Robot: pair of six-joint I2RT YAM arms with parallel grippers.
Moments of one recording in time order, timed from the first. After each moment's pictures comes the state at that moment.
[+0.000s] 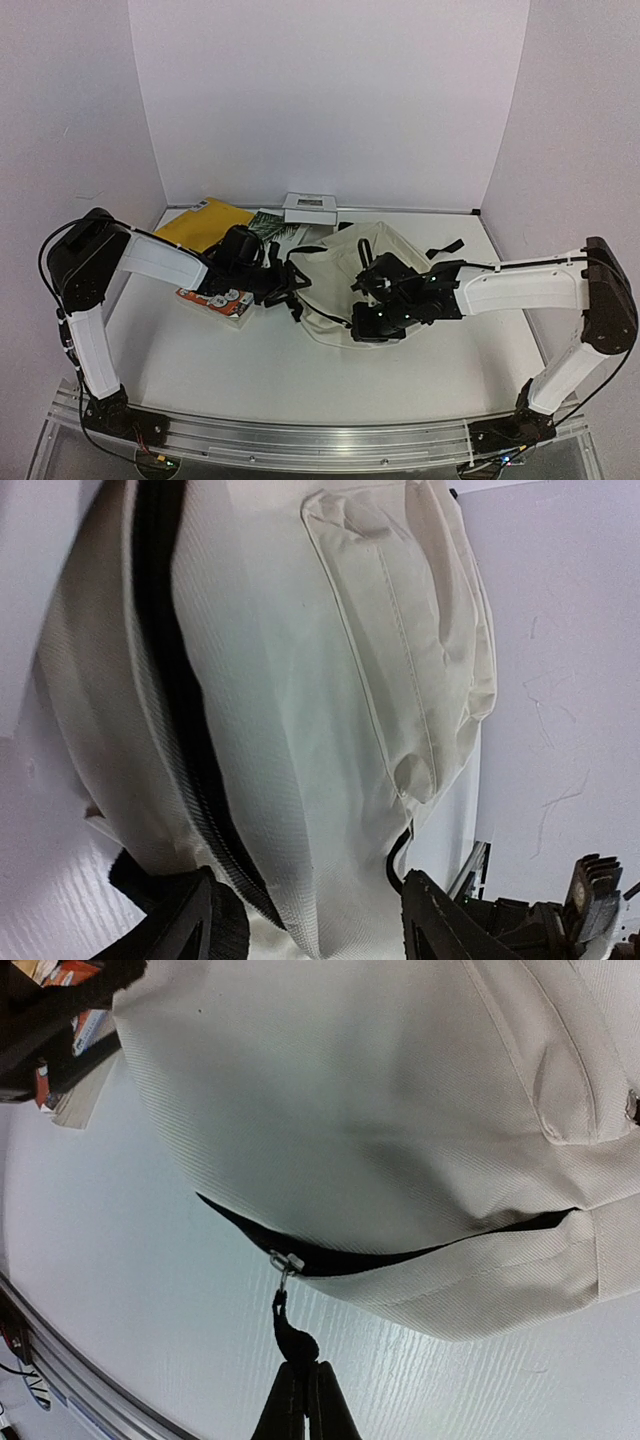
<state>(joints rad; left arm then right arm) -0.69 1.87 1.01 0.24 0.41 -0.97 1.01 1.62 1.04 -0.44 0.05 0.83</state>
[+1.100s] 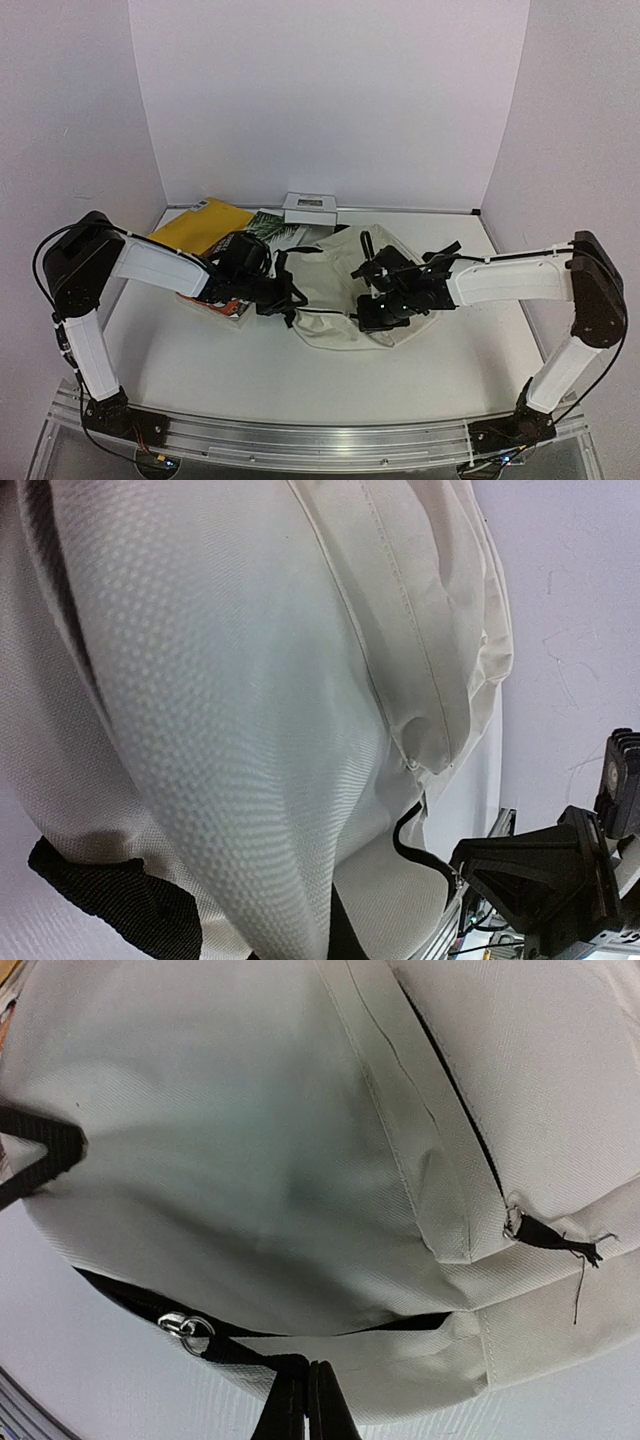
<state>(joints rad) -0.77 1.84 1.00 0.18 0.37 -0.93 0.92 1.66 1.06 -0.44 0.15 0.71</state>
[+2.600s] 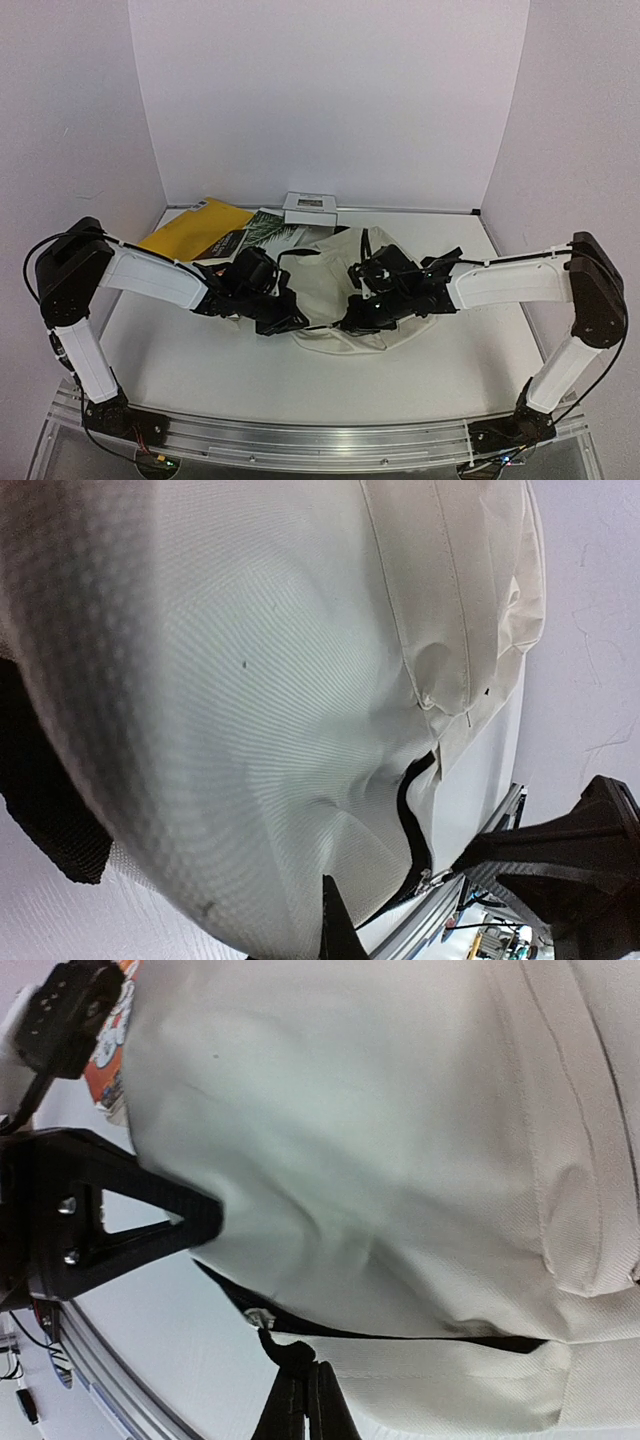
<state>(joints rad) -0.87 1.77 0.93 0.06 0.34 -1.04 0.92 1.68 1.03 -0.25 -0.13 0.70</state>
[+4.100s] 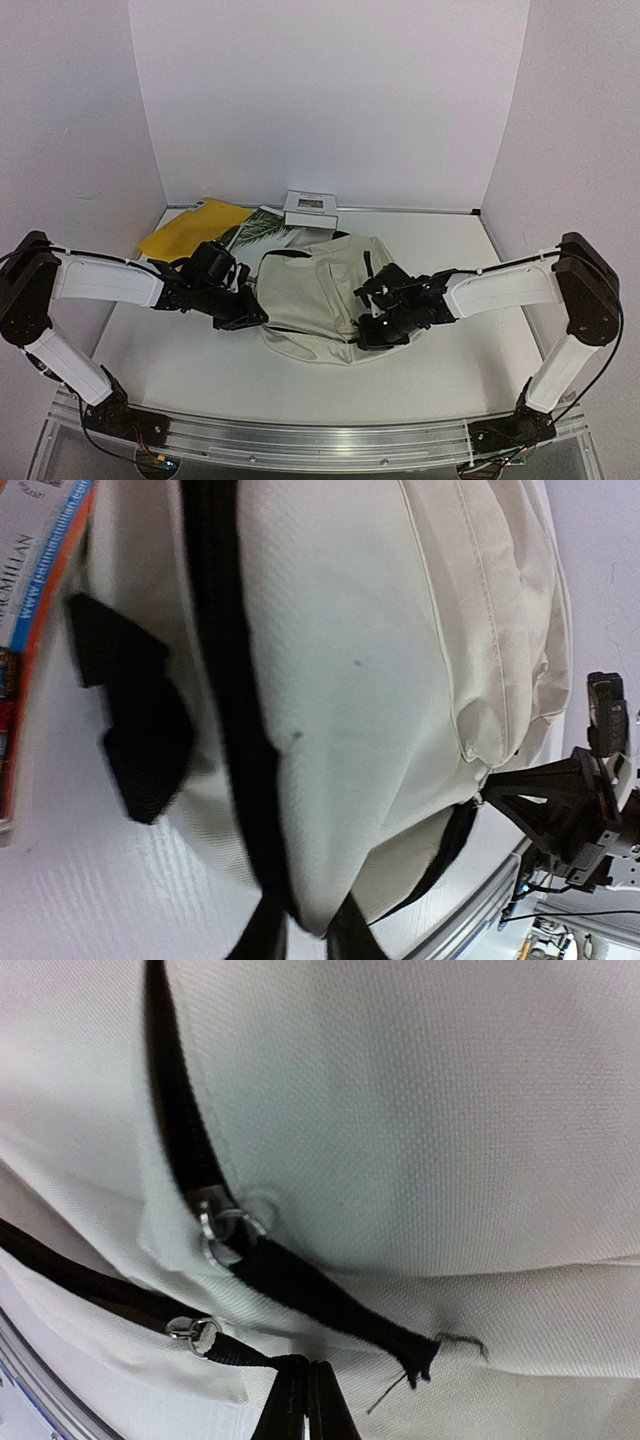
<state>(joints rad) -0.74 1.52 0.77 -0.11 0.29 -0.86 0.91 1.72 0.95 -0.30 -0.07 0.69</state>
